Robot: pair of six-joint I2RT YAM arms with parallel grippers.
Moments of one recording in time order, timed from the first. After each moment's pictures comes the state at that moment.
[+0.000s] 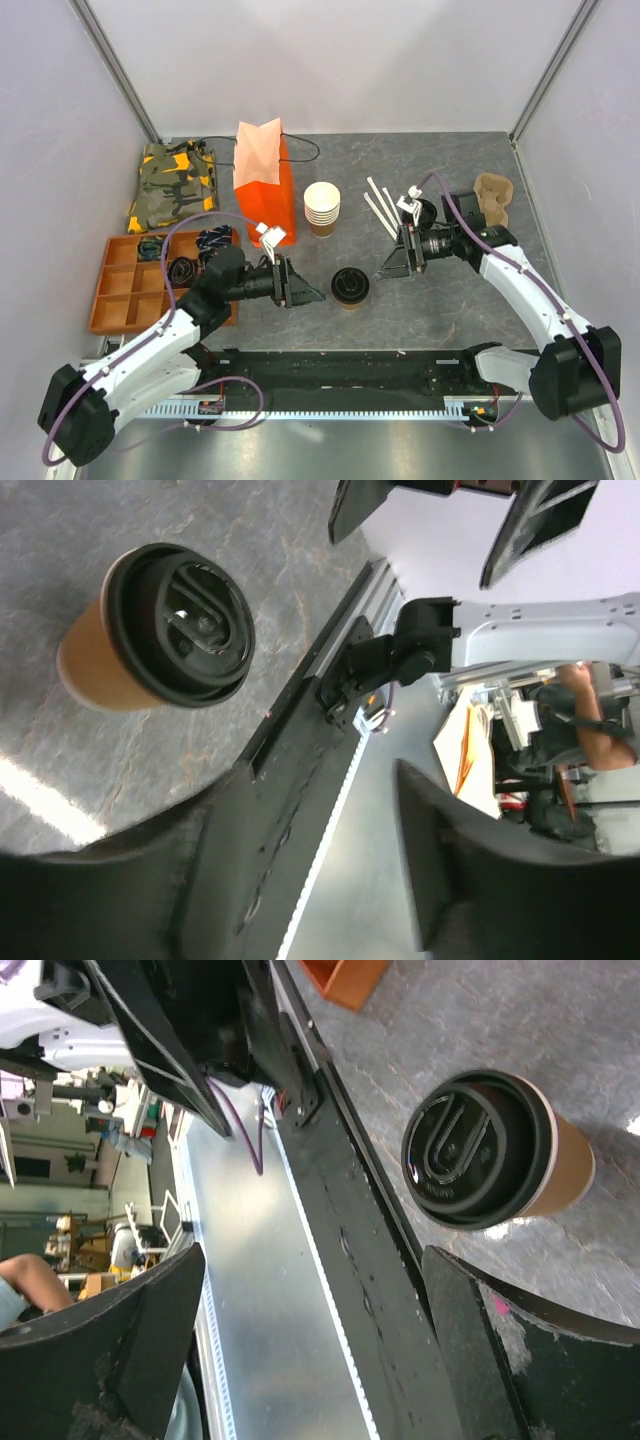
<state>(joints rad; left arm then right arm) -0.62 0.83 0.44 0.12 0.66 -0.78 0.25 1.20 0.91 -0.62 -1.14 0.15</state>
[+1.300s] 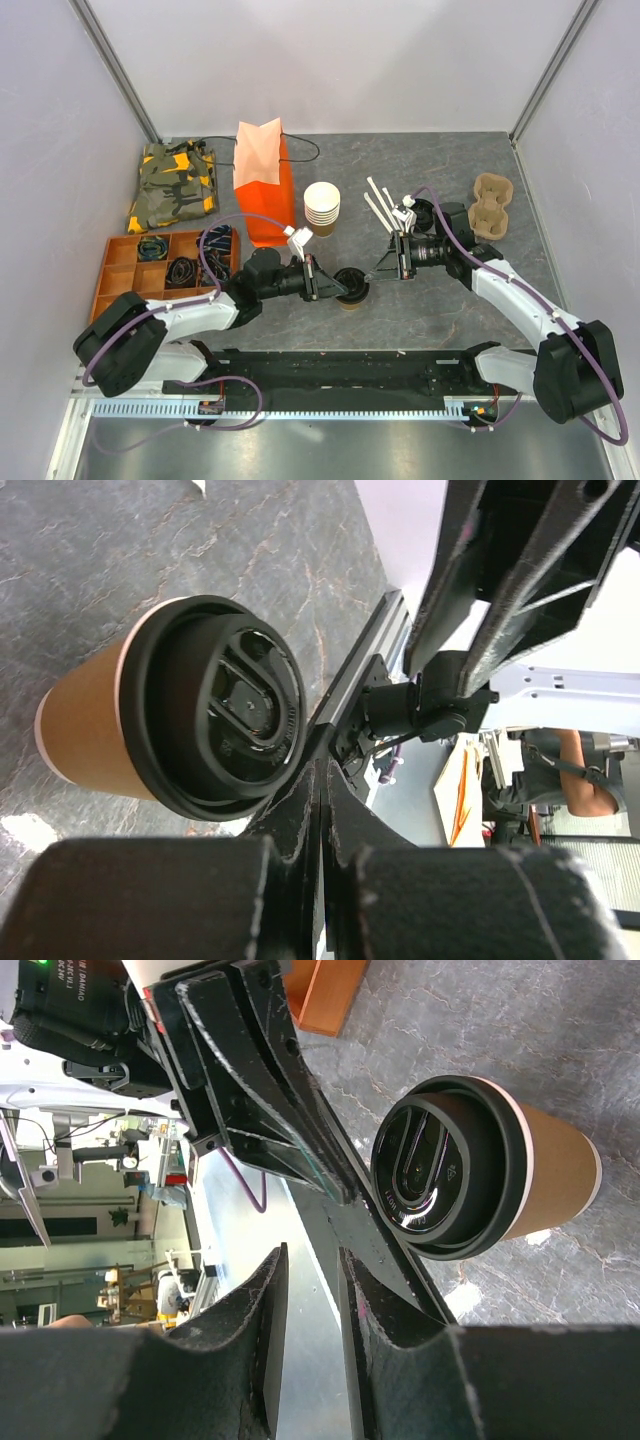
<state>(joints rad) -0.77 1.28 0.40 0.64 0.48 -0.94 0.33 1.17 0.70 -0.22 -1.04 0.52</state>
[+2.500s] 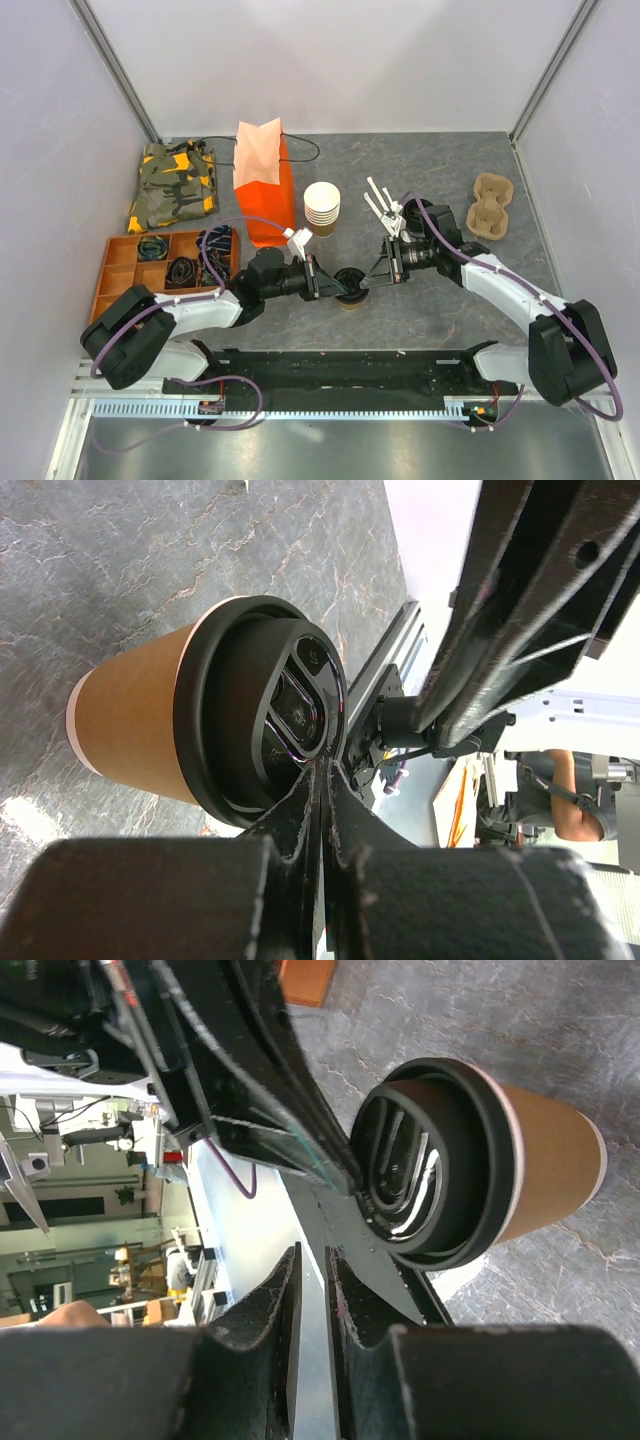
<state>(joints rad) -0.77 1.34 0.40 0.64 0.44 -0.98 0.38 1.26 0.70 -0.21 -1.02 0.50</state>
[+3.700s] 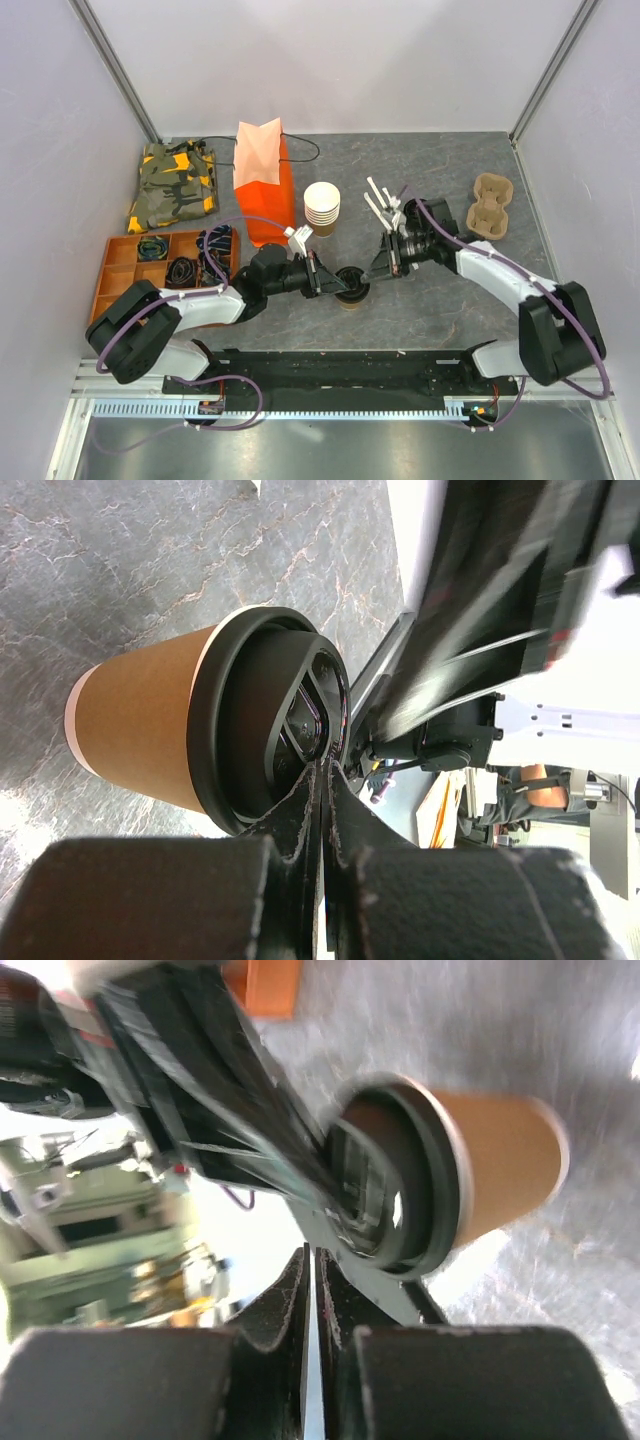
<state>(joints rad) -0.75 1.38 0.43 0.62 0.44 -1.04 0.36 1.39 0.75 -0.28 -1.01 0.51</state>
